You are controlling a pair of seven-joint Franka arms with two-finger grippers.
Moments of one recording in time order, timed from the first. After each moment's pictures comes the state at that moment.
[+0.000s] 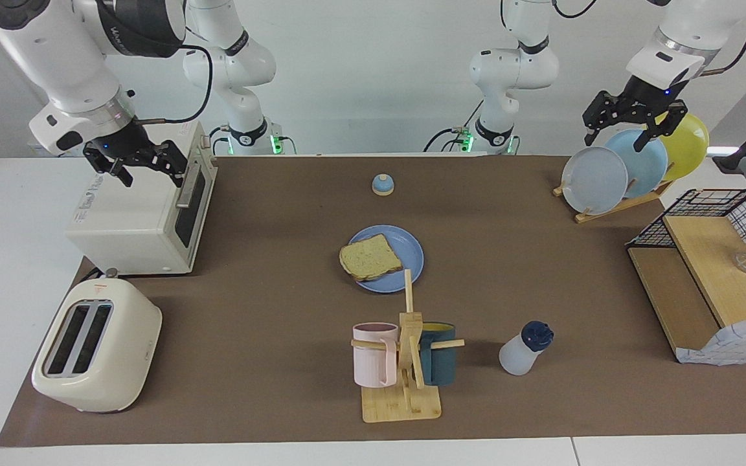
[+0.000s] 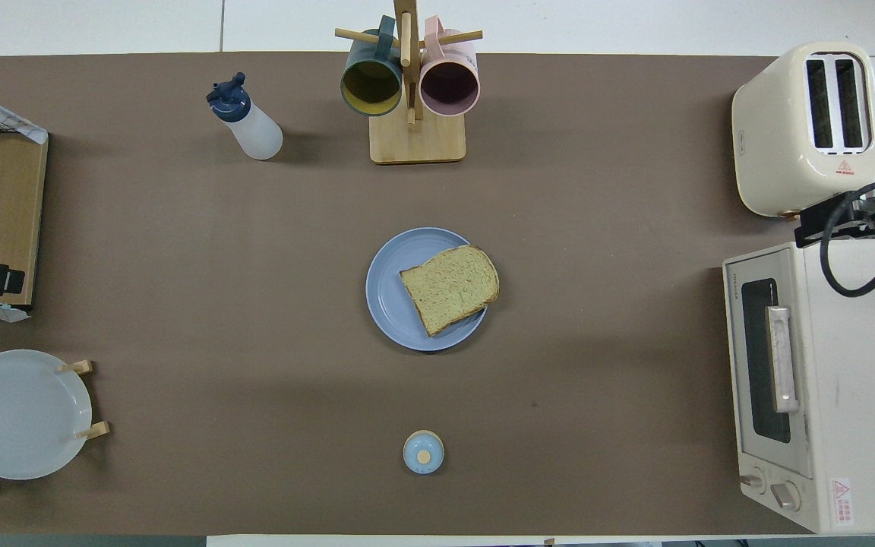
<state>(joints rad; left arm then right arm) -0.13 -0.17 0.09 -1.66 -0.02 1.52 0.18 0.07 0.02 -0.11 -1.58 0.00 1.51 0.00</state>
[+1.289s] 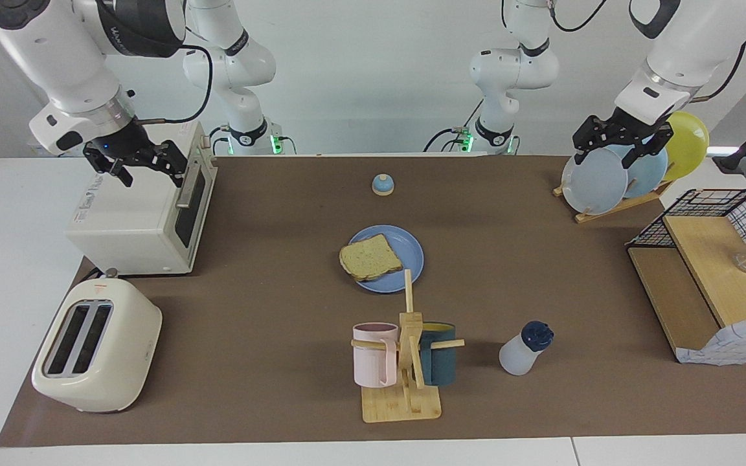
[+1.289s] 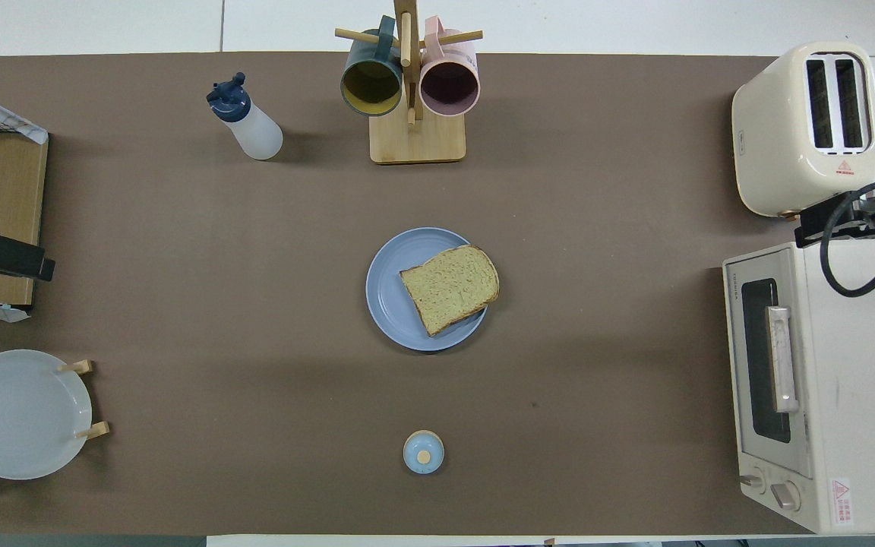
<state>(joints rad) -0.12 -0.08 0.07 -1.62 -0.01 1.48 0.12 0.07 0.02 -0.11 -1.58 0.00 1.51 0.00</state>
